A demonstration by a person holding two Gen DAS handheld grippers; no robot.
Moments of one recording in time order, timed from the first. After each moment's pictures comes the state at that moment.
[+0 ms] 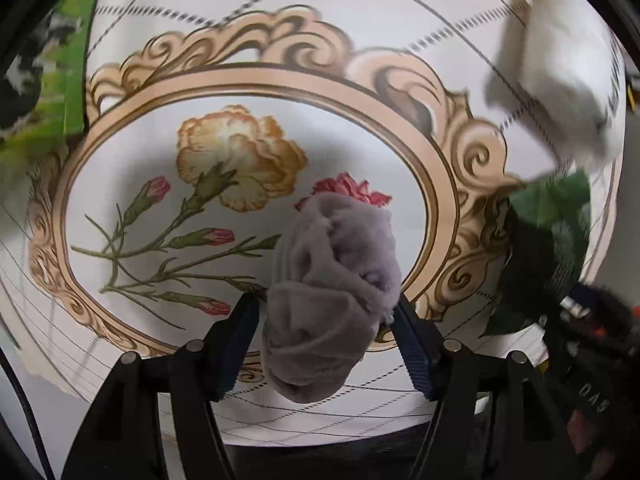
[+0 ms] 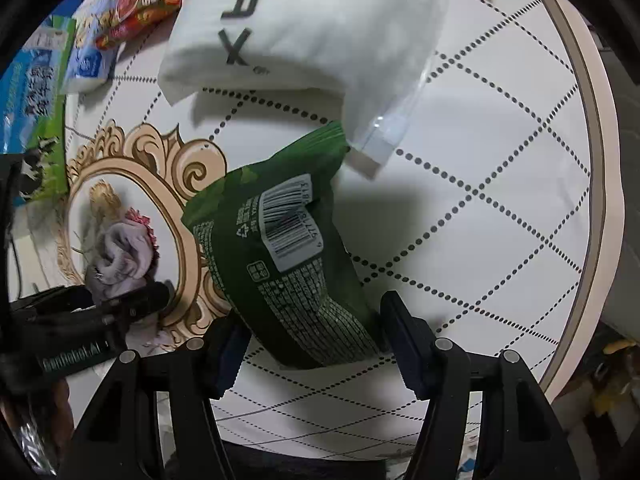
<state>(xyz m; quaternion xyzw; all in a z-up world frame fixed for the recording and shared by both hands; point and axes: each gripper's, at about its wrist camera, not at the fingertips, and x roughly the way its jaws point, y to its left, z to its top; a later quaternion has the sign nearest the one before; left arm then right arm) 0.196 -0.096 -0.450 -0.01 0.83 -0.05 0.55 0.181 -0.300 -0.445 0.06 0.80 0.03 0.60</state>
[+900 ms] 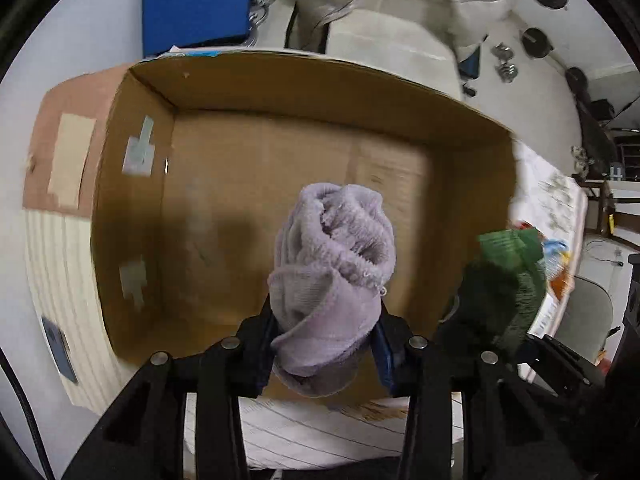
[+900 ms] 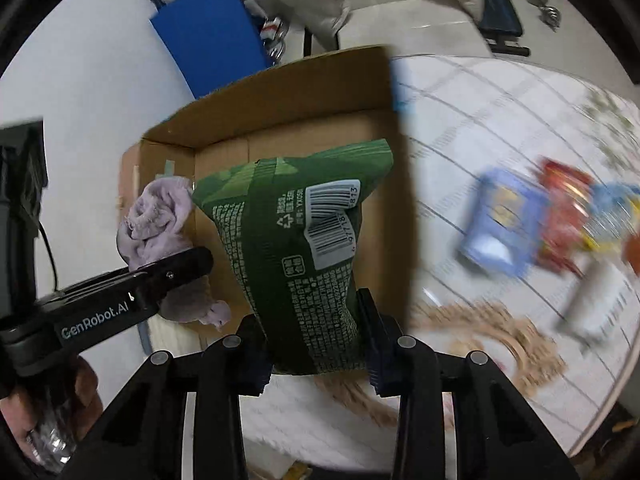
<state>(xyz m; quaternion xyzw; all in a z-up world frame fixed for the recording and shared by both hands) 0.339 0.209 -0.303 -0.14 0.75 0.03 0.65 0.349 0.044 -0.338 0.08 0.73 0.17 0.66</state>
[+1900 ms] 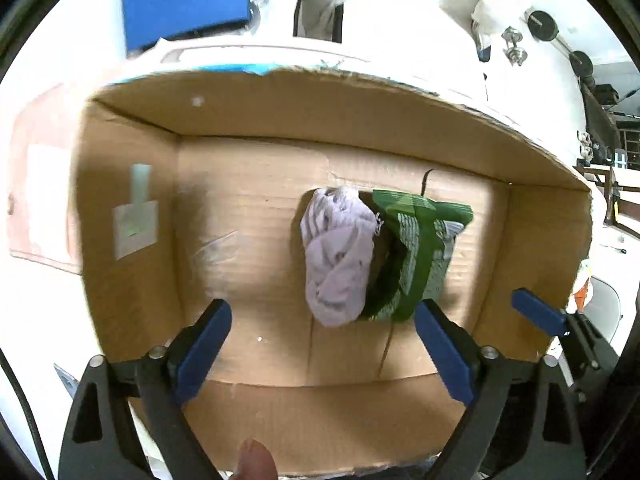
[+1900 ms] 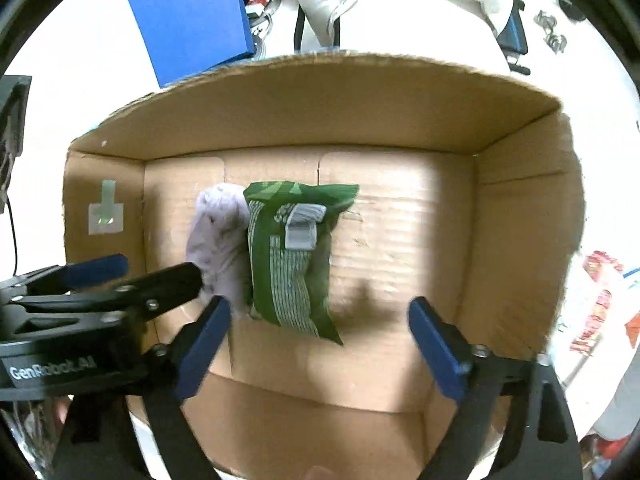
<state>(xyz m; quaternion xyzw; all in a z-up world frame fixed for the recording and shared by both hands) 0.345 0.269 -0.346 -0.12 0.76 0.01 0.63 0.383 0.143 -0.389 0.00 0.74 0.13 0.66</state>
